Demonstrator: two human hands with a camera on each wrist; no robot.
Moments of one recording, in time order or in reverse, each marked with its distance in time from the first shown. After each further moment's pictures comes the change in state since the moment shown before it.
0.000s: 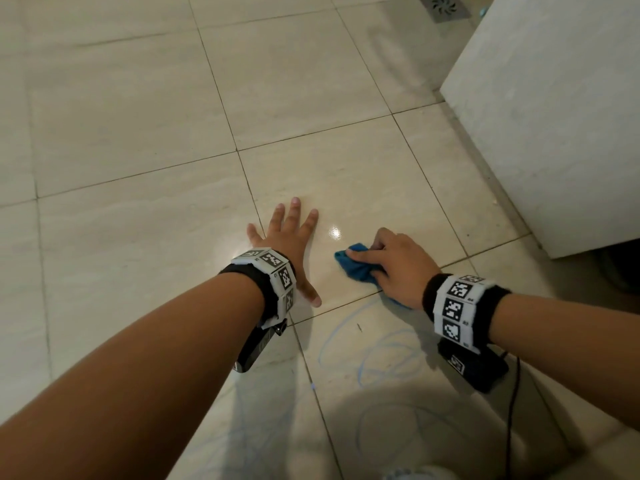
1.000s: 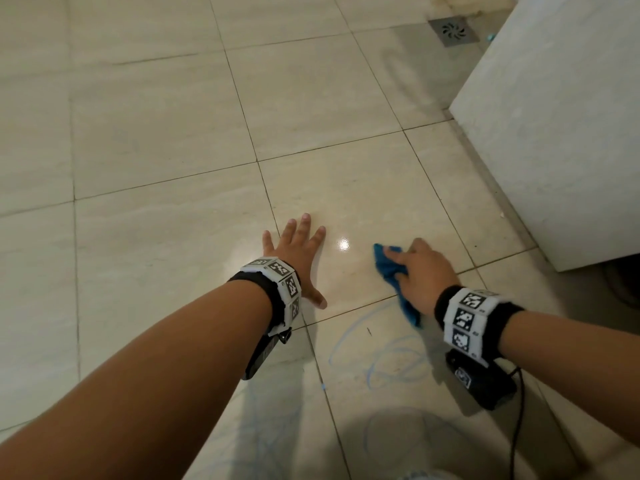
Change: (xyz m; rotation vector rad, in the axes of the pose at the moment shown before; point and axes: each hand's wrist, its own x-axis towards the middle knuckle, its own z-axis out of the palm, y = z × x) left_hand -0.010 -0.012 0.010 0.015 0.023 0.051; right_hand -0.011 -0.001 -0.002 0.000 0.012 0.344
